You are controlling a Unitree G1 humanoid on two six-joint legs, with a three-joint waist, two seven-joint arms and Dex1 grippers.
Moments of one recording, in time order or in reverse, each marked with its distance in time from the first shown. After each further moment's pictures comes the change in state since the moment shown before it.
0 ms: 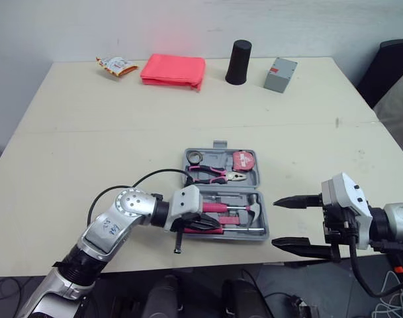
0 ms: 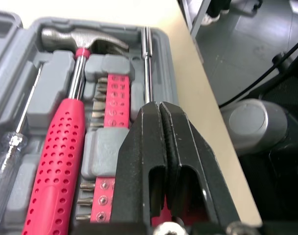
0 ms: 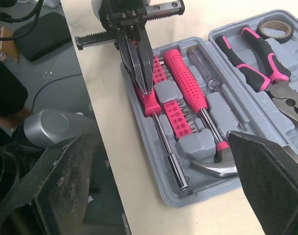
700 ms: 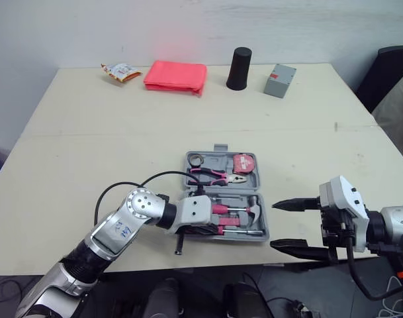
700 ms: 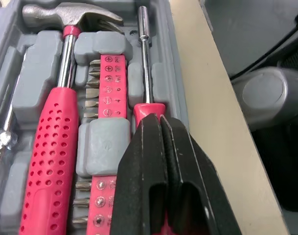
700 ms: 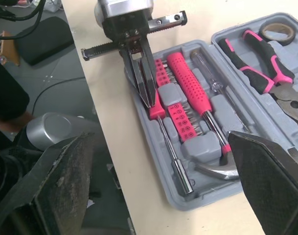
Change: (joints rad) left arm -0.028 0.005 -0.068 -0.020 0.113 0.105 0.018; right arm 0.016 0.014 0.018 0.000 -0.007 -0.005 -0.022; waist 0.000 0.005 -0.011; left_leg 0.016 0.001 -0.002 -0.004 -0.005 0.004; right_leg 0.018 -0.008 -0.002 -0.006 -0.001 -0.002
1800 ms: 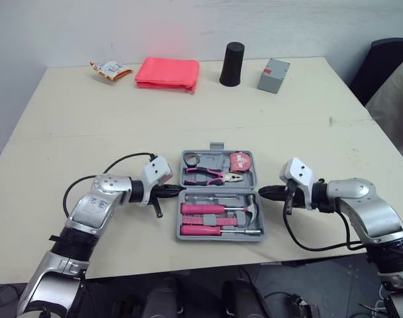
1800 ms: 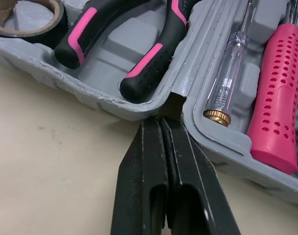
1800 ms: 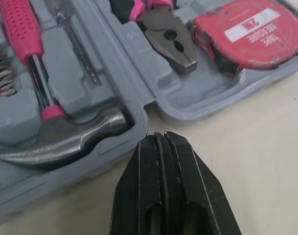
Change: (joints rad) left arm -0.068 -0.004 0.241 0.345 -0.020 -0.018 0.092; right arm -0.485 0.268 0.455 0.689 -0.539 -0.307 0.024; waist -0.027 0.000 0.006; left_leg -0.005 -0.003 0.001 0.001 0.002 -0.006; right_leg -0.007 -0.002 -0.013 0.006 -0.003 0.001
